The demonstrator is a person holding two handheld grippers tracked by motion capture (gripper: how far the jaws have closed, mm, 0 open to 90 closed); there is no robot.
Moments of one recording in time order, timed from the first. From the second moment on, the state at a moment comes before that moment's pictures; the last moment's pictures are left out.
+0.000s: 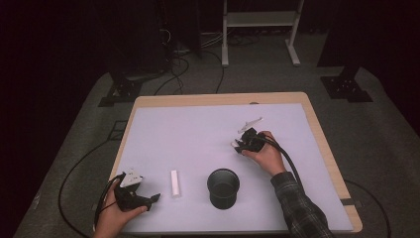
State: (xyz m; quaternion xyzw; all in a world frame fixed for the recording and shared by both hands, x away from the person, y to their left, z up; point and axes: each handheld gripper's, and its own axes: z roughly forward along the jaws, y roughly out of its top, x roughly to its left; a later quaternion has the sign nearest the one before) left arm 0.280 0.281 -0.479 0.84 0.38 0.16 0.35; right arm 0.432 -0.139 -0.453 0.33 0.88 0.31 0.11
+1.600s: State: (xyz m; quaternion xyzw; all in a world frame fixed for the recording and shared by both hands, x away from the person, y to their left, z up) left arm 0.280 0.281 -0.479 0.84 0.38 0.16 0.35; right arm 0.470 -0.095 -0.439 0.33 0.93 0.13 0.05
